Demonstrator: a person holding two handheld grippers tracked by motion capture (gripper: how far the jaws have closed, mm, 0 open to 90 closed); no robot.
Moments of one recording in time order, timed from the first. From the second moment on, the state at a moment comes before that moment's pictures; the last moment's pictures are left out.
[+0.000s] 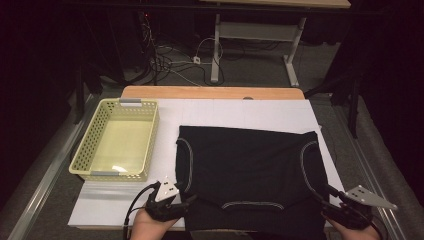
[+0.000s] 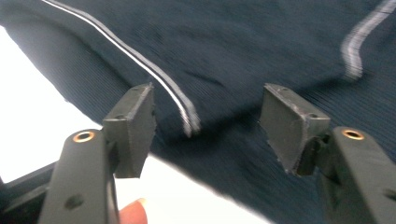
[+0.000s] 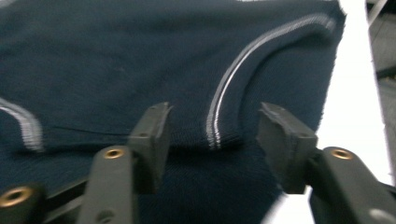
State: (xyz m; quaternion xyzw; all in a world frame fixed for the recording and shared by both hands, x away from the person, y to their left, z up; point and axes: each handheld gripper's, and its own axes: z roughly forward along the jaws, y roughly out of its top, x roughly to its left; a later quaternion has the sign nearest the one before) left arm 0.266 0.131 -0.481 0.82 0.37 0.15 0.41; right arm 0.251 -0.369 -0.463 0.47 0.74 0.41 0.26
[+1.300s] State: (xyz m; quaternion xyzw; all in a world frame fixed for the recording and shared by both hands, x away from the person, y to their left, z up) left arm 0.267 0.129 -0.476 0.85 0.33 0.14 0.39; right arm 0.213 -0.373 -0.470 0.44 0.76 0.38 0.27
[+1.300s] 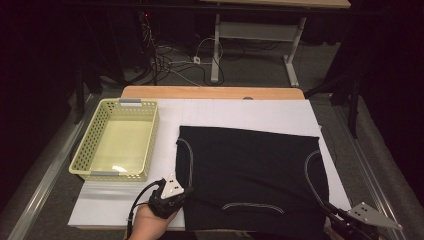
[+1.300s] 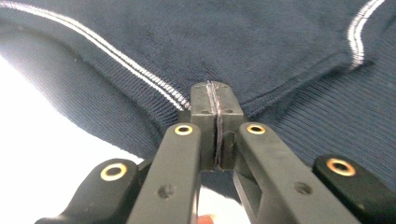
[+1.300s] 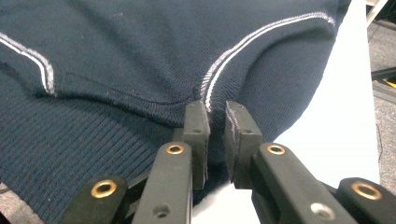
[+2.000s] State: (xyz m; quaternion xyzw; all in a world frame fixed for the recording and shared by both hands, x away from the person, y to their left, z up) left arm 0.226 0.146 -0.459 0.84 0.31 0.11 0.43; right arm 0.186 -0.384 -0.453 0.44 0.76 0.40 0.28
